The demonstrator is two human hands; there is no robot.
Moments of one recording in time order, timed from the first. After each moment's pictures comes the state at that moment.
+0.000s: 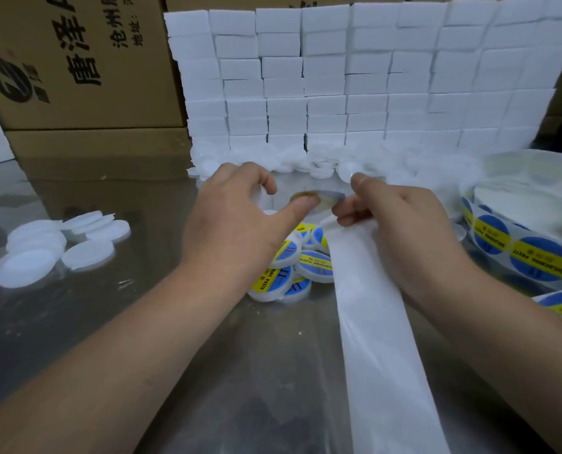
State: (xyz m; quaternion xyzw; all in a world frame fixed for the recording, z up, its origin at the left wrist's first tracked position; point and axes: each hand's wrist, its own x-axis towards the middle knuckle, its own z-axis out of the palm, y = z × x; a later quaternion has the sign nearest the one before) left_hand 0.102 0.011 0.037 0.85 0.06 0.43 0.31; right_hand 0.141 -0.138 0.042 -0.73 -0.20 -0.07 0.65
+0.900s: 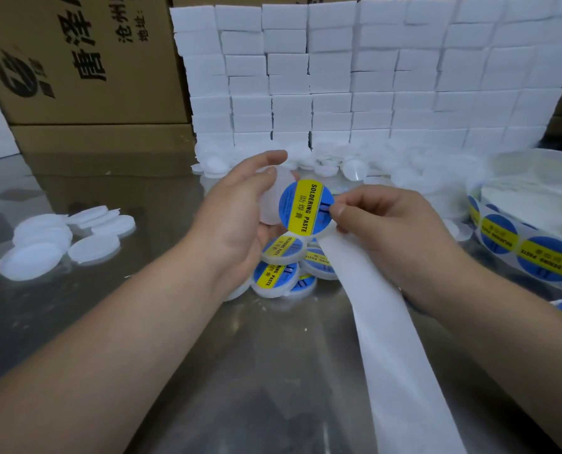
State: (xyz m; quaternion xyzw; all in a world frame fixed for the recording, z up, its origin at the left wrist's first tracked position) left_hand 0.106 0.010 0.049 0.57 0.01 0.21 0.79; right_hand 0.142 -0.132 0.036 -0.73 -0.27 -0.03 0.63
